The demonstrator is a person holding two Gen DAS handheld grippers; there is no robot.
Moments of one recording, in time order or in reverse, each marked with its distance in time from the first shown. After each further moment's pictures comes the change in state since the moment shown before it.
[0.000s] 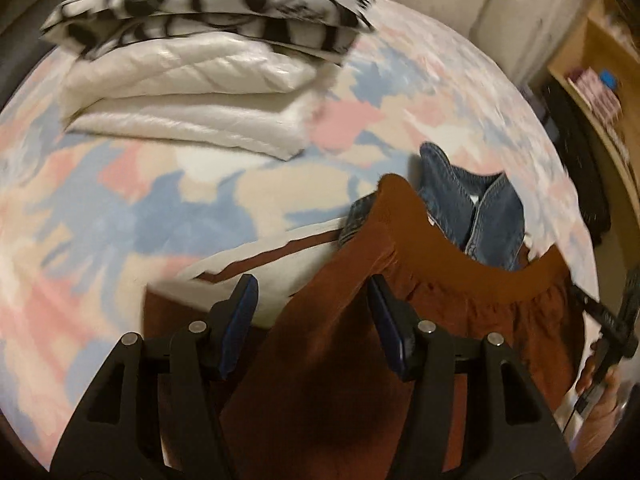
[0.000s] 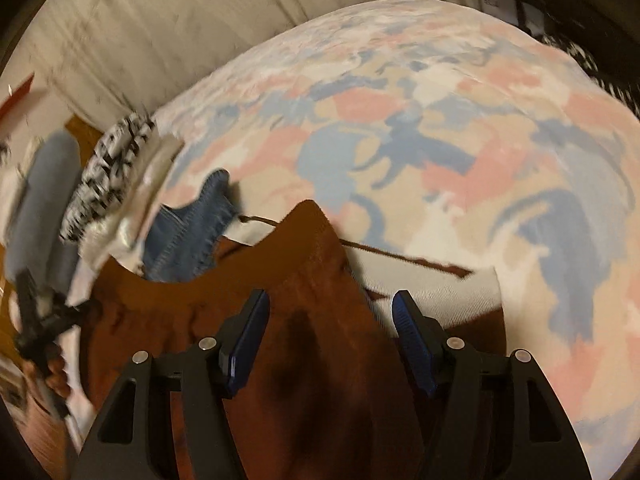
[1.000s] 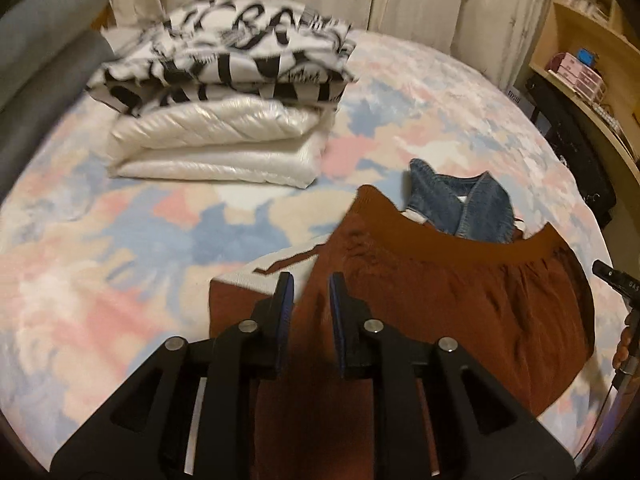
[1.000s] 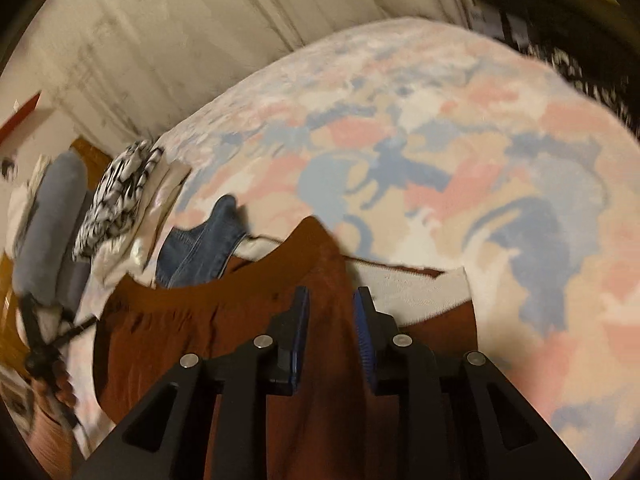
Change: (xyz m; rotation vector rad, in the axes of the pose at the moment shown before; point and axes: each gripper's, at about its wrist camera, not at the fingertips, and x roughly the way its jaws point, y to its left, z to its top) left arm -0.082 0.001 -0.040 0.108 -0.183 0.069; right arm -0.048 0.003 -0.013 0.007 -0.102 0.026
